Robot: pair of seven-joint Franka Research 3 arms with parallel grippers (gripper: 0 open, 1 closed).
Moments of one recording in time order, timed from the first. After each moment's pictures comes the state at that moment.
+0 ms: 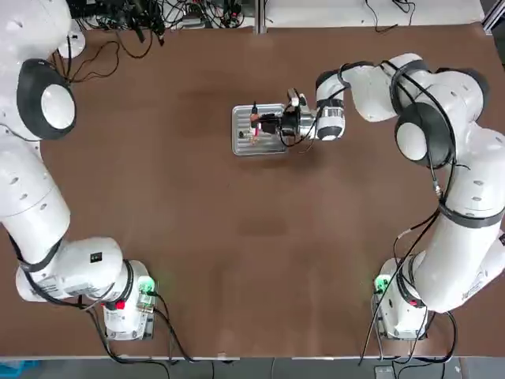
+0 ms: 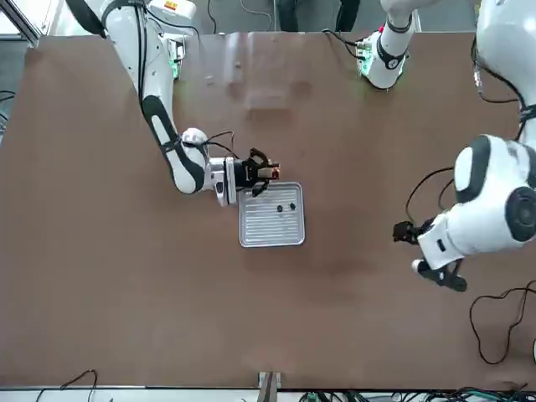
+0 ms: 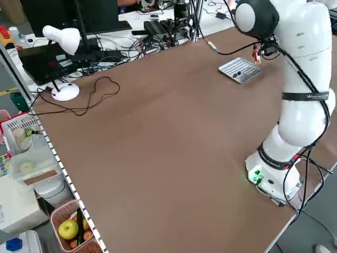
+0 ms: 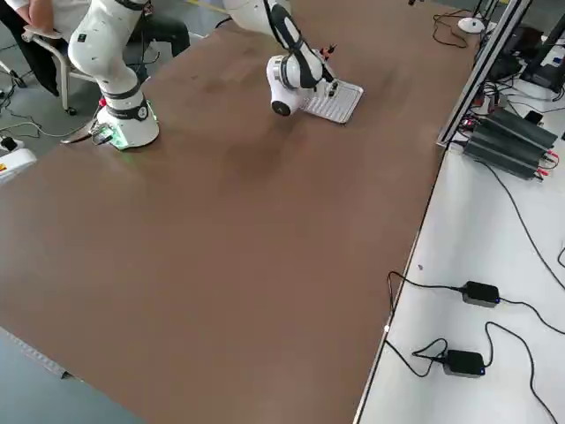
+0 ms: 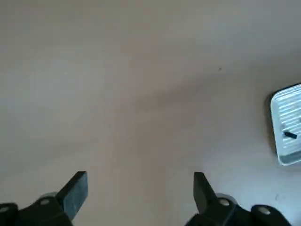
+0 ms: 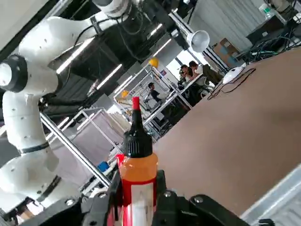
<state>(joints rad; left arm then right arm) 0.08 0.51 -0.27 -1.32 0.05 1.71 0.11 0.46 0.66 0.16 -2.02 2.12 1.83 -2.01</state>
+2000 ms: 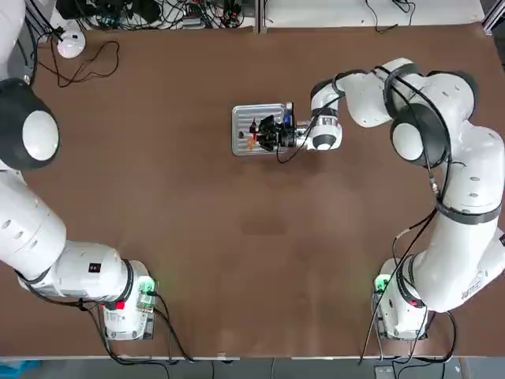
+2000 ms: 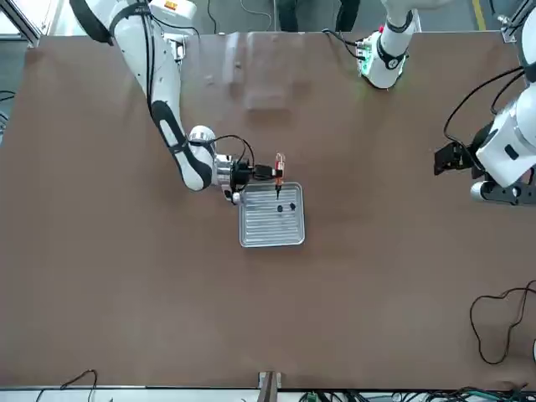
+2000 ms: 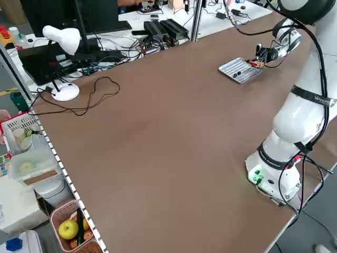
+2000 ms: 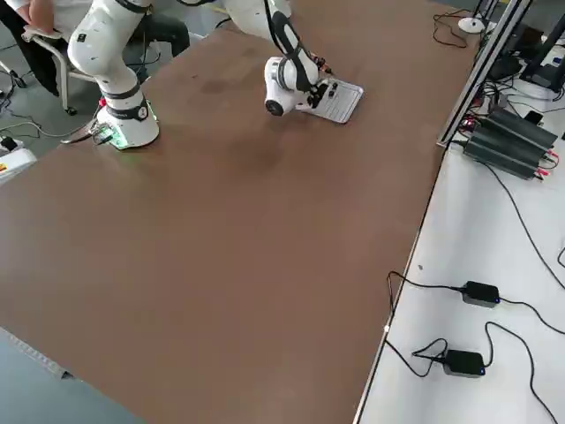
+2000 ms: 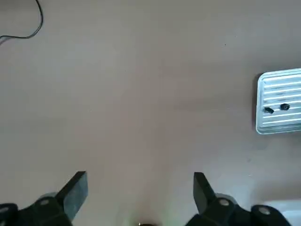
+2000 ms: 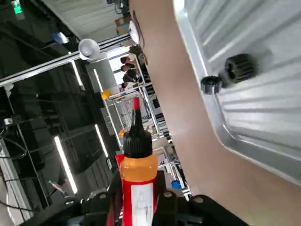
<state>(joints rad) -0.06 0.22 -0.06 -1.33 0.00 1.43 -0.04 0.45 0.70 0.20 -2.02 2.14 1.98 -0.97</state>
